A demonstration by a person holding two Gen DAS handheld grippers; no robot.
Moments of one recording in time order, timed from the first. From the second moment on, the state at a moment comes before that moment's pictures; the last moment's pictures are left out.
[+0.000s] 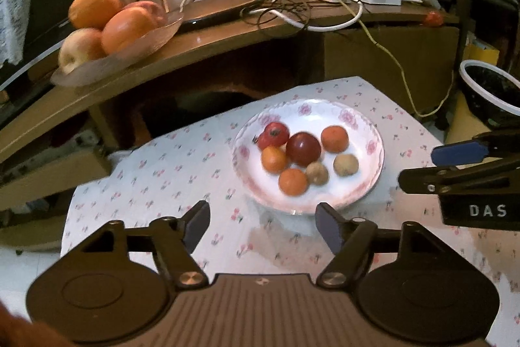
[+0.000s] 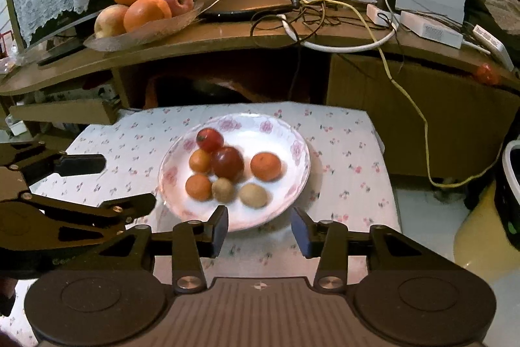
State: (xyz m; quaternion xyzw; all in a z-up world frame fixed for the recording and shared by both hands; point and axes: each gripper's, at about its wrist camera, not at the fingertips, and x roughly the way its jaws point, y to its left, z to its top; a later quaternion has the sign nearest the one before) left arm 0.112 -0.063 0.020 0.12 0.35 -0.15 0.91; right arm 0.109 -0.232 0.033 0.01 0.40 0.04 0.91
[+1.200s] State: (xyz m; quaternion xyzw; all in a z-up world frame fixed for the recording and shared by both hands) left arm 0.013 -0.041 0.011 0.10 0.38 -0.10 0.91; right arm 0.002 -0.198 0.026 0.03 0.43 0.05 0.90
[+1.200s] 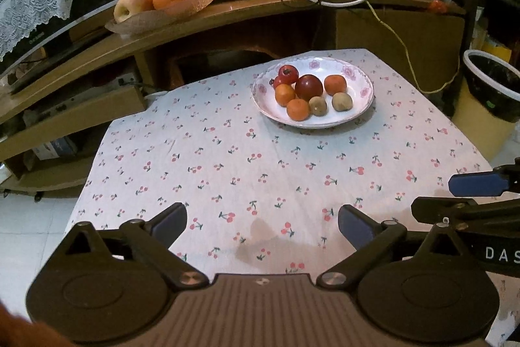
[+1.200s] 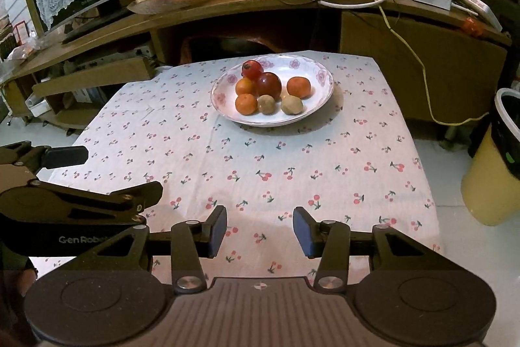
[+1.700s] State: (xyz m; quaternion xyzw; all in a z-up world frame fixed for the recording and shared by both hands) left arm -0.002 -0.036 0.007 0.09 0.39 -0.09 0.91; right arm -0.016 -0.193 0.026 0.03 0.44 0.05 0.90
